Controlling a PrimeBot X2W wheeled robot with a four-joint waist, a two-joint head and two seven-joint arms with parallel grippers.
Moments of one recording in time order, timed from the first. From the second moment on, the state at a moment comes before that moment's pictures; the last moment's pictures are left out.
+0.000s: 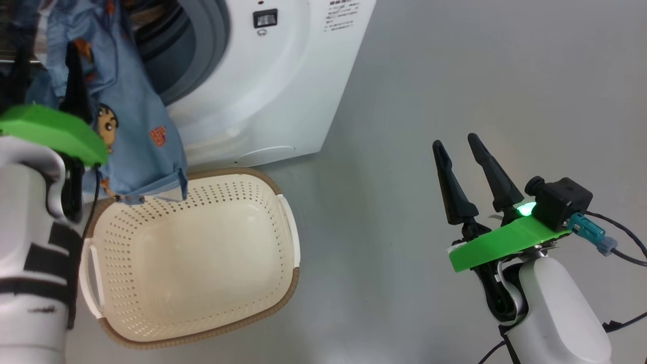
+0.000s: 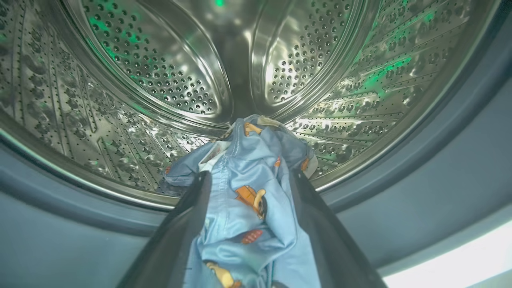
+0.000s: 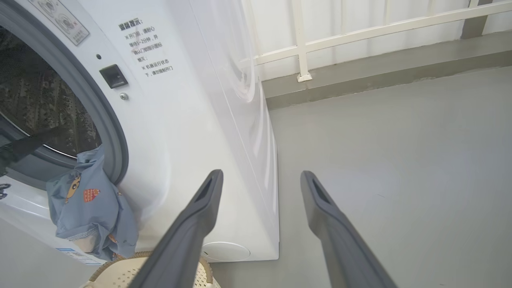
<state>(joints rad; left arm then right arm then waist) -0.95 0.22 -0.11 0.87 -0.34 -0.13 -0.26 -0.41 -0.07 0.14 0.27 0.40 0.13 -0.25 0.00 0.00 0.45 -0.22</state>
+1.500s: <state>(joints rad) -0.32 0.18 -0.10 0.32 -0.42 -0.08 -0.16 -0.37 -0.09 0.10 0.22 0.36 0.13 -0.25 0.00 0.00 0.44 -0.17</state>
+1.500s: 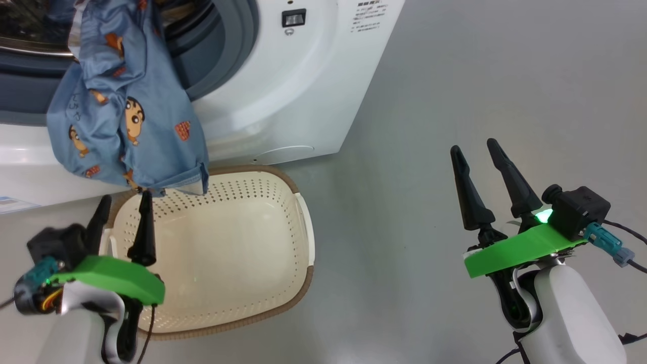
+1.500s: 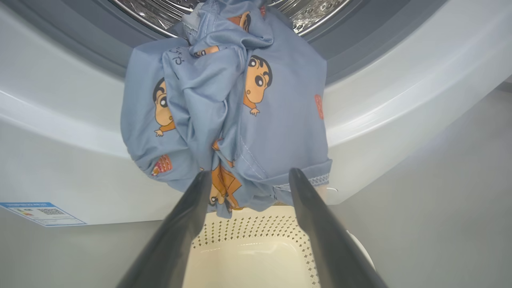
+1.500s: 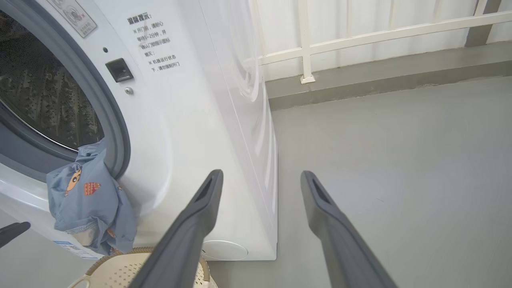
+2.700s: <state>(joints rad) -0.87 0.21 -0.21 1.05 -0.48 -0.13 -0.20 -0.39 -0.06 0.12 0.21 0.37 0.13 -0.25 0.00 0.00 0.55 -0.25</state>
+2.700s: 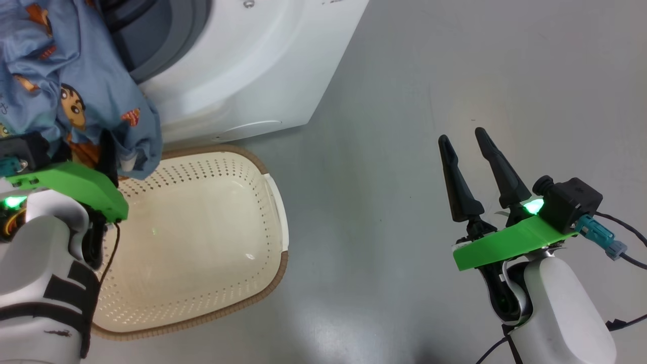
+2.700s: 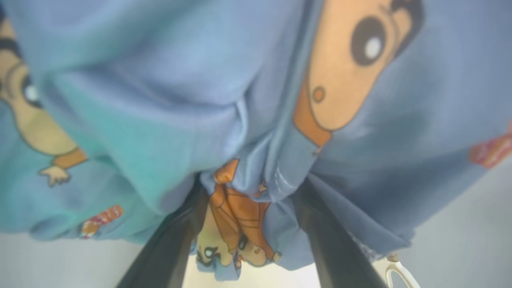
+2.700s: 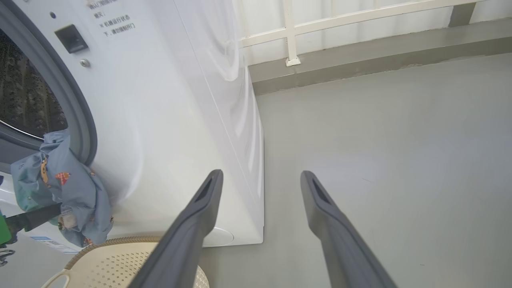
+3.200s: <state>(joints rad) -0.92 0.21 -0.29 1.08 -0.53 -0.13 -0.25 -0.40 -0.06 0.12 0.21 0.37 0.13 -0.25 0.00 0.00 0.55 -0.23</state>
